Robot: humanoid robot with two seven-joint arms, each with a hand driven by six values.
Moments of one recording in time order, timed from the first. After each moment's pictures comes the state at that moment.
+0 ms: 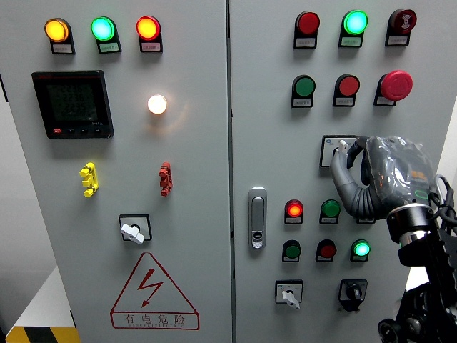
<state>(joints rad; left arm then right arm) -0.11 -0.10 0.09 -0.16 -0.04 -0.09 0.01 0.80 0.16 1.48 1.61 -2.73 0.16 -0.33</state>
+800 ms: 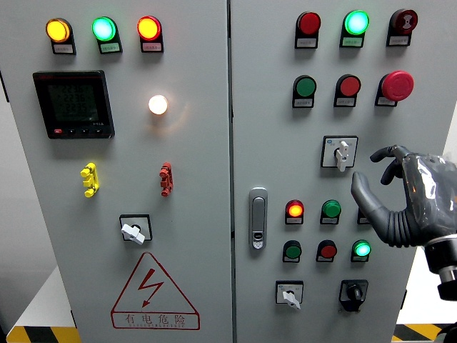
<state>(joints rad) -0.11 -0.10 0.09 -0.16 -0.04 -0.09 0.01 0.61 0.15 1.54 1.82 -2.72 0.16 -0.24</state>
